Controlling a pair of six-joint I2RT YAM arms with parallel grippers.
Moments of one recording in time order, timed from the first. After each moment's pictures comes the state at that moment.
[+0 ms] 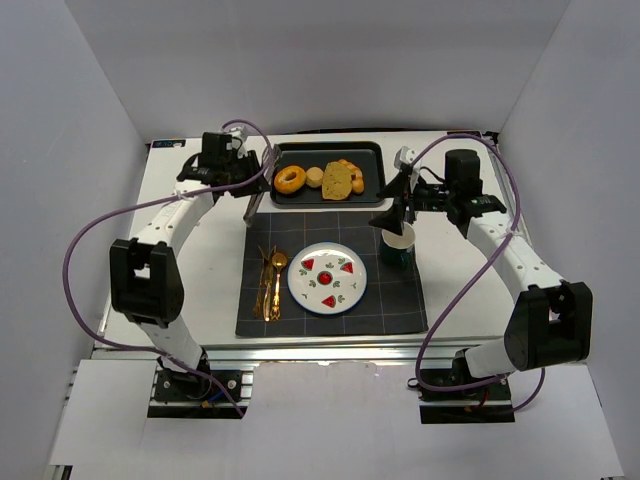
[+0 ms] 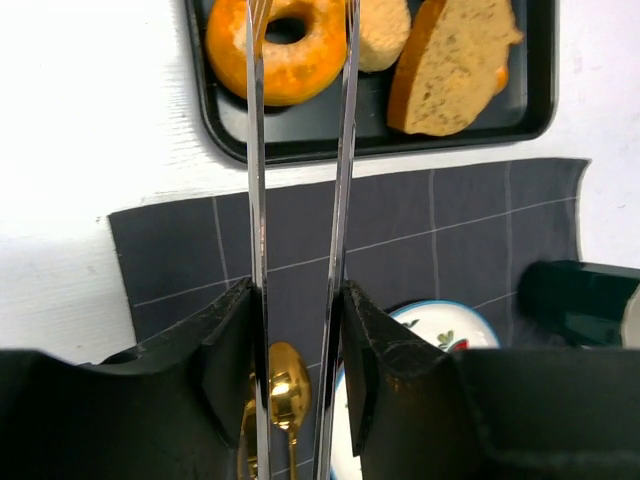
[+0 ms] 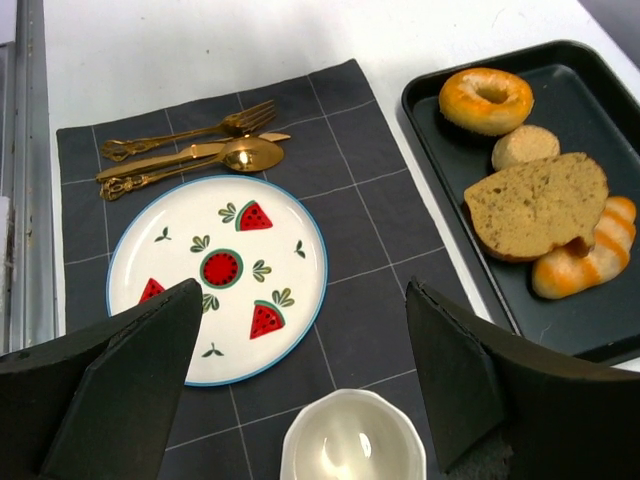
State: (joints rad) left arm -0.19 1.72 1.43 -0.42 0.25 -0.34; right arm 0.22 1.42 1.12 -0.24 -1.05 -0.47
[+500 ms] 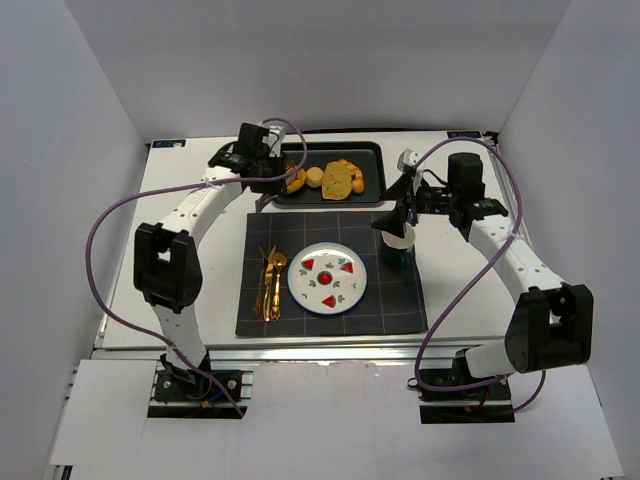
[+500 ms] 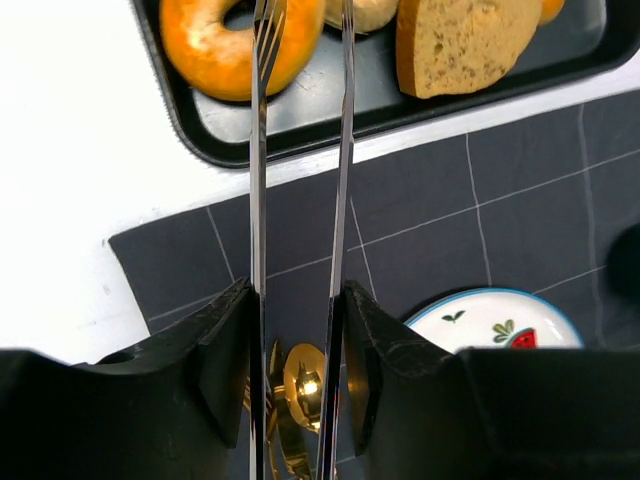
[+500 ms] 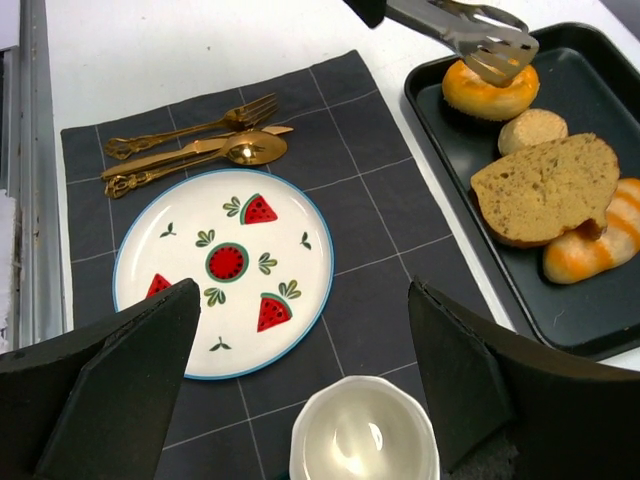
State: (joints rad) left arm -0.34 1.87 1.66 -0.62 0.08 -0.17; right arm 0.20 1.41 1.09 -0.21 -1.06 -0.45
